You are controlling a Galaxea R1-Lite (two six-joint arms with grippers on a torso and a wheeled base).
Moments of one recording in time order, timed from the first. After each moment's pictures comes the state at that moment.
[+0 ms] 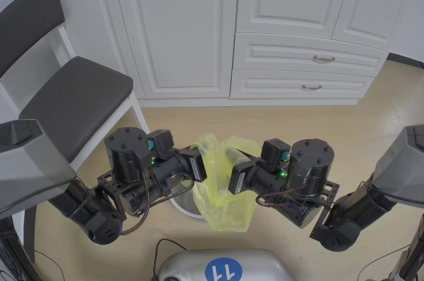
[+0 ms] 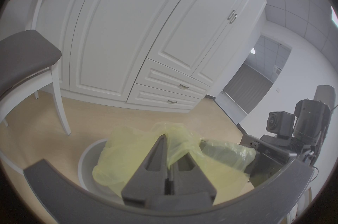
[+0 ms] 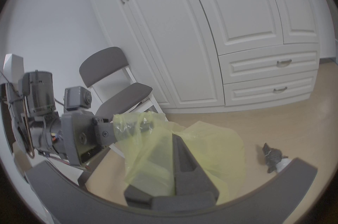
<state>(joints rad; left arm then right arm) -0.64 1.99 -0.64 -1.26 -0.04 -0.34 0.82 2.02 -0.70 -1.27 -0.25 0.23</state>
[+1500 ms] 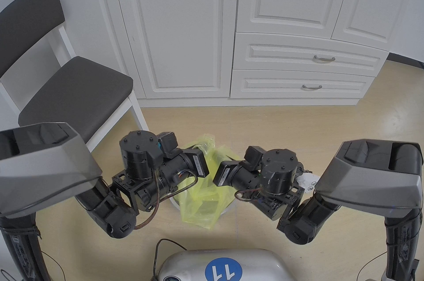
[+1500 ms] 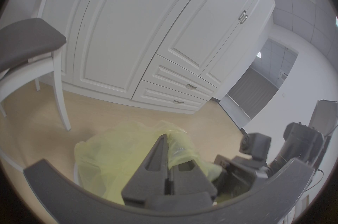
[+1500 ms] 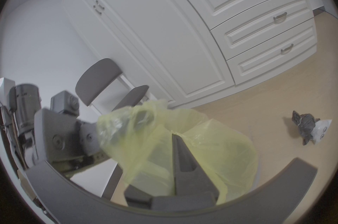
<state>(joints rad) -0.60 2.13 -0.72 -1.32 -0.04 -0.39 0.76 2.32 -0.89 -1.43 -0.15 0.48</state>
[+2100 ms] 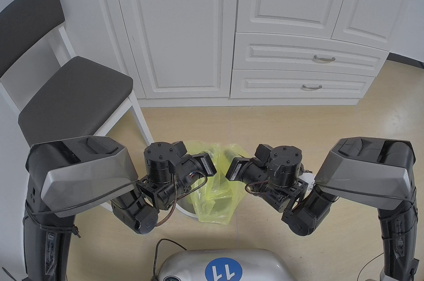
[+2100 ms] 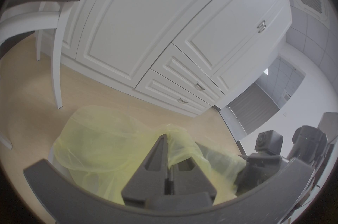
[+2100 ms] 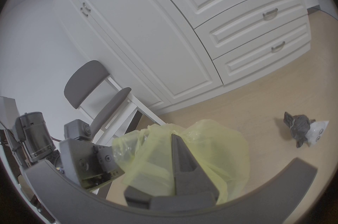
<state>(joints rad) -0.58 2.38 -0.90 -1.39 -0.04 -0.56 0.66 2.38 -0.92 -1.43 -0.09 0.50</state>
